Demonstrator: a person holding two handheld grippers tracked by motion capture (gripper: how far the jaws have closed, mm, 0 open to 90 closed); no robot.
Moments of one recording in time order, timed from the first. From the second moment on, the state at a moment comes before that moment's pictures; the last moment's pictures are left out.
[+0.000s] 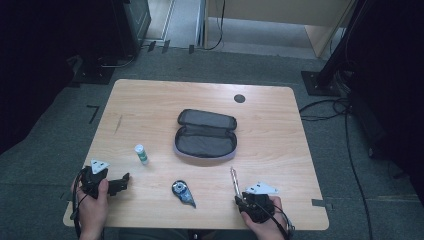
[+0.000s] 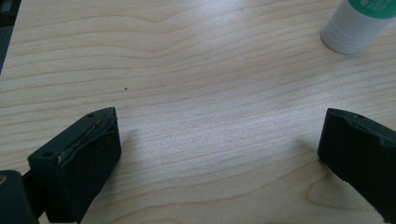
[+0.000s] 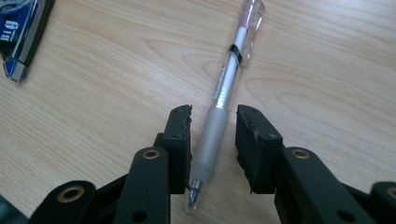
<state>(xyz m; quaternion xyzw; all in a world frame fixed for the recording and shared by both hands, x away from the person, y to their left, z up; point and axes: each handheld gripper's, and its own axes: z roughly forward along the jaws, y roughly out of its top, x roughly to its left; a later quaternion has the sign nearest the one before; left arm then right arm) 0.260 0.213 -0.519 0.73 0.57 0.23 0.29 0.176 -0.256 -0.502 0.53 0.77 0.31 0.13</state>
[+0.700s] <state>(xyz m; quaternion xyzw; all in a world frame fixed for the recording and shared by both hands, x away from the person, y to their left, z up) 0.260 0.213 -0.519 0.73 0.57 0.23 0.29 0.175 -0.255 -0.506 0.51 0.79 0.31 0.15</state>
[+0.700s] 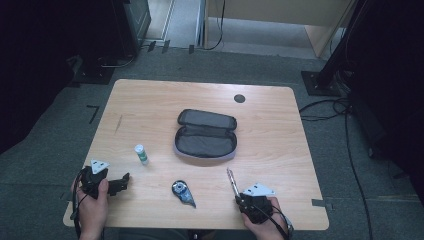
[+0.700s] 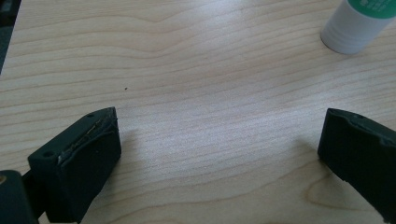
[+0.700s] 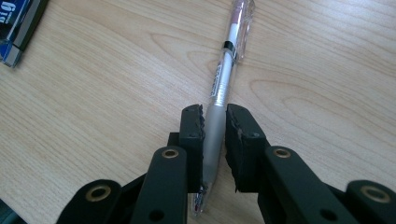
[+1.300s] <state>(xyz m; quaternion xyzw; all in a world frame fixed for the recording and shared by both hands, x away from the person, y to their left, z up) 0.260 0.213 -0.519 0.73 0.57 0.23 0.29 0.172 -0.249 -0.503 0.50 0.79 0.31 0.17</state>
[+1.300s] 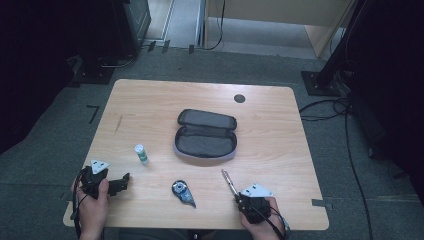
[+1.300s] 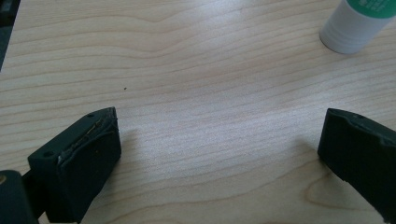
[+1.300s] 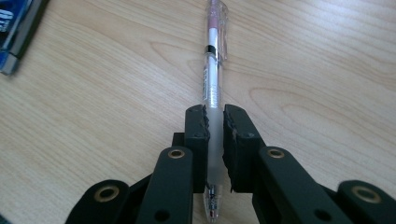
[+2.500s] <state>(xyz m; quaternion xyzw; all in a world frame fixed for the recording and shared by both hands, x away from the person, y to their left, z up) 0.260 0.213 -0.519 0.73 0.57 0.23 0.29 0.253 -0.234 -0.430 0.39 0.83 0.36 0.17</state>
